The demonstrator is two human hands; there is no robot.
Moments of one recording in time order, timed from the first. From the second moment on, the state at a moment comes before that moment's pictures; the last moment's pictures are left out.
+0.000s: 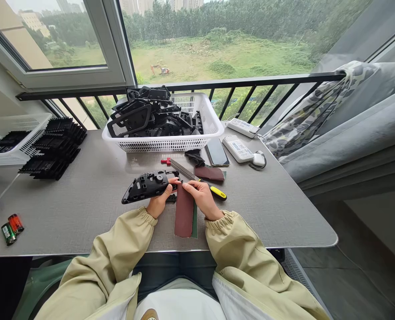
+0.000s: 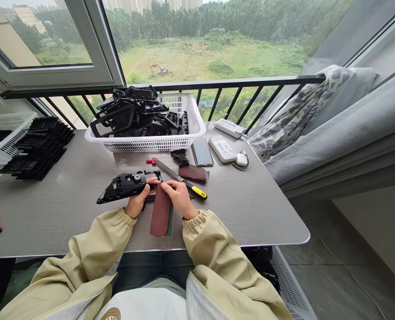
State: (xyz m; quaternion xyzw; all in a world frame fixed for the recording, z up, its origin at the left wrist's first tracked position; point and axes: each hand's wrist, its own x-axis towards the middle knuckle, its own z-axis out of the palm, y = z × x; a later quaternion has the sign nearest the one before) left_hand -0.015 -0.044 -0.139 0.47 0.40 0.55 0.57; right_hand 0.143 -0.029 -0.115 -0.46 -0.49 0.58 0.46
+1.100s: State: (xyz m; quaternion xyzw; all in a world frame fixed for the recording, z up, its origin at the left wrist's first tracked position) left_hand -0.011 -0.041 -0.119 0.28 0.34 0.52 0.73; right_hand 0.143 -0.040 -0.109 -0.40 -0.43 0.63 0.50
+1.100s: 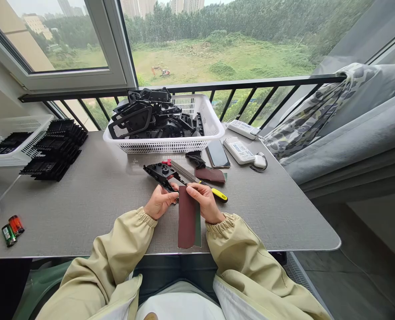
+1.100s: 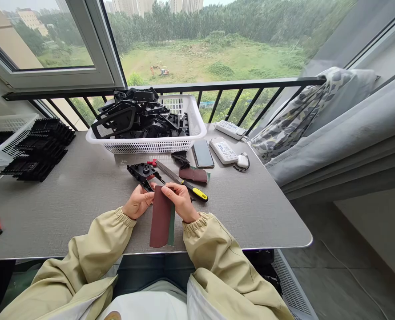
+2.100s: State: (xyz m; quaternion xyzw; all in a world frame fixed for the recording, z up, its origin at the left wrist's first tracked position) left_hand -0.004 -0.038 -0.136 0.29 0.46 0.59 0.60; right_hand 0.139 -0.037 -0.109 -0.39 -0.65 0.49 0.43
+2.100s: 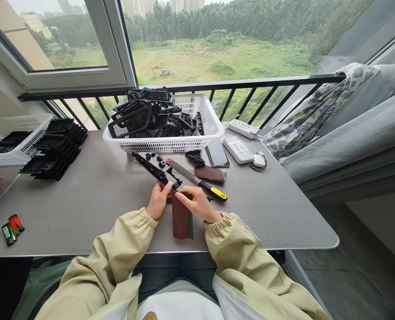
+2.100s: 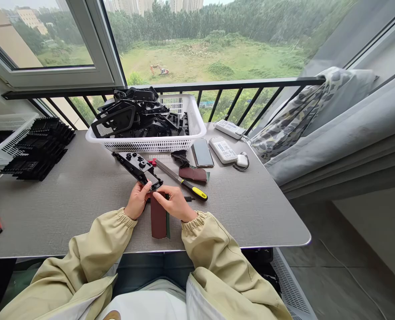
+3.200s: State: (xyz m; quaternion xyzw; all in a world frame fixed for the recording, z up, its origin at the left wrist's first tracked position) left_hand -0.008 -0.036 -0.128 0.22 0.36 0.55 0.72; right_hand 0.142 -0.030 -0.117 -0.44 -0.54 0.56 0.44
